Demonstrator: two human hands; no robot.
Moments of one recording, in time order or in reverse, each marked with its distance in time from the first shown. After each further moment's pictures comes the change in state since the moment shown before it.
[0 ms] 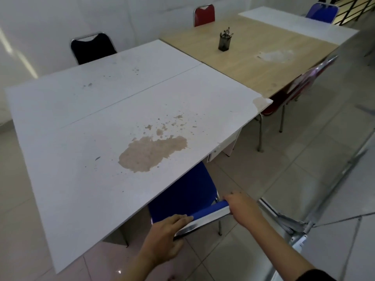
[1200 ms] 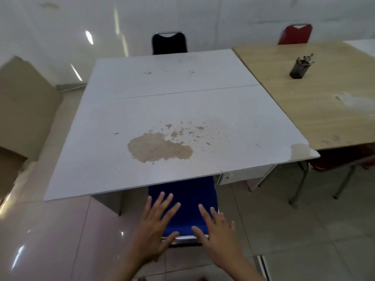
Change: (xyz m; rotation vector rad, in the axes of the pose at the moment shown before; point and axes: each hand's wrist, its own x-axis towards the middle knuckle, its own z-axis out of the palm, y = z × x) left_hand 0.111 0.126 0.051 0.262 0.330 -0.380; right_hand 0.046 0.113 -0.043 0.139 -0.206 -0.426
